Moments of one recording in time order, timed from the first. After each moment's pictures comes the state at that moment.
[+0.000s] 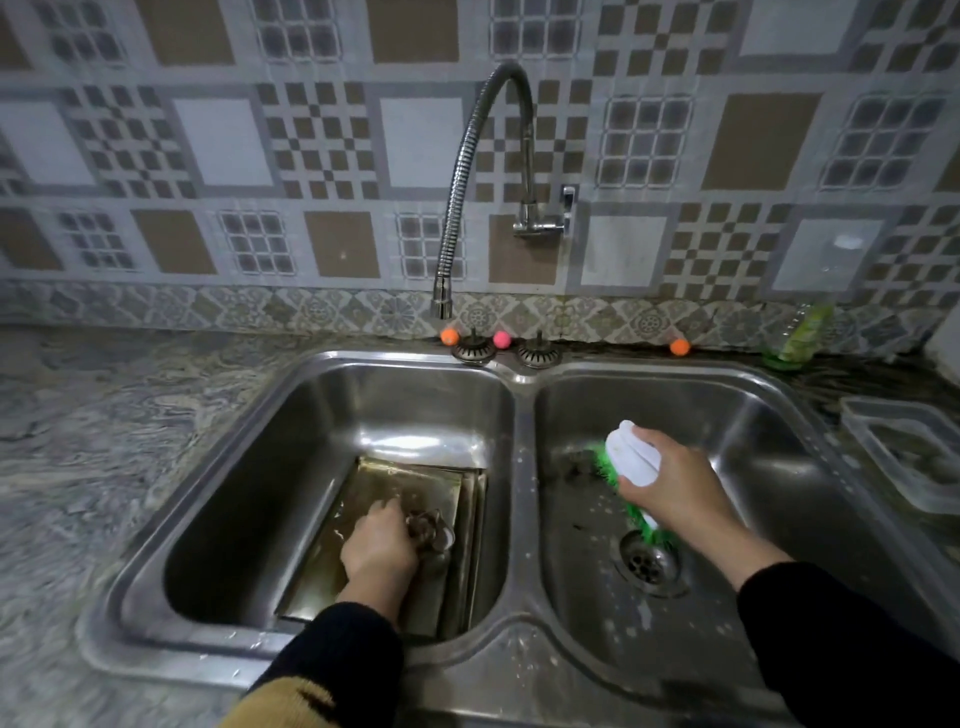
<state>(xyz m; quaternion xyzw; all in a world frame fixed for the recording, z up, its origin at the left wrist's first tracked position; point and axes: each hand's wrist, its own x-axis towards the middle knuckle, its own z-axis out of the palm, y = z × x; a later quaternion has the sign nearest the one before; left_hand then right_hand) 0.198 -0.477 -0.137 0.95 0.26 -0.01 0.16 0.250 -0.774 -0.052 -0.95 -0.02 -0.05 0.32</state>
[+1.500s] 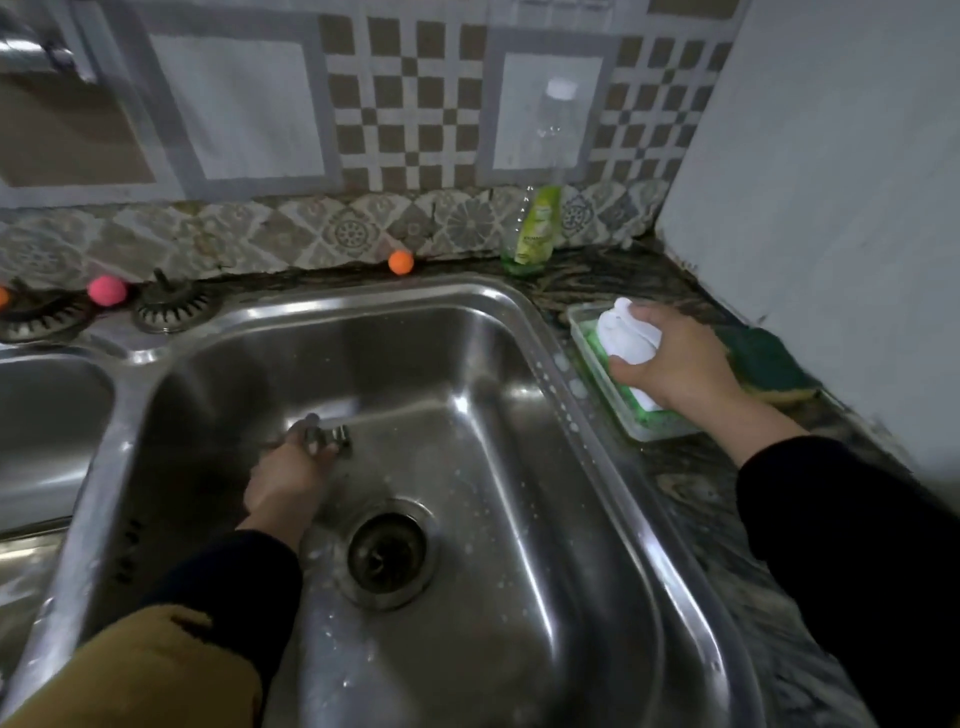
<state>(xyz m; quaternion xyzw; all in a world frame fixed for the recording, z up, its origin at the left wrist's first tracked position) 0.412 -0.698 -0.225 0.95 0.16 -0.09 0.27 0.358 -1.063 -0.058 -0.95 0.14 -0.09 0.26</state>
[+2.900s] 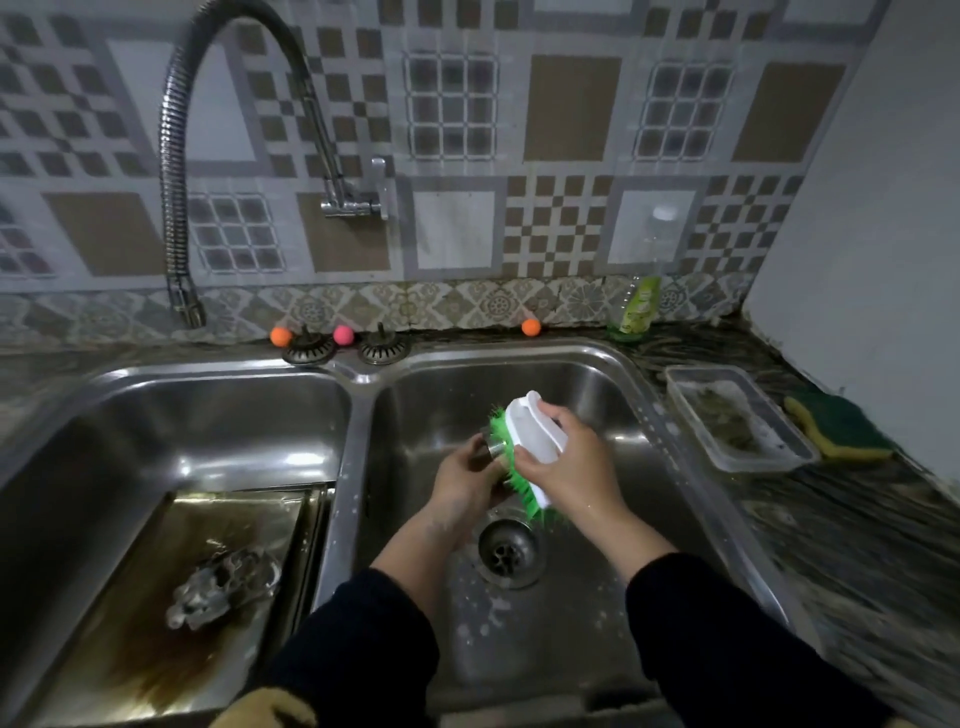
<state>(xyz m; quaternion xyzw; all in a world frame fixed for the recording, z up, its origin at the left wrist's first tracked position) 0.292 -0.725 -0.101 0.61 0.10 -0.11 0.78 0.274 -0.855 -0.063 -0.88 0.02 -0.09 0.47</state>
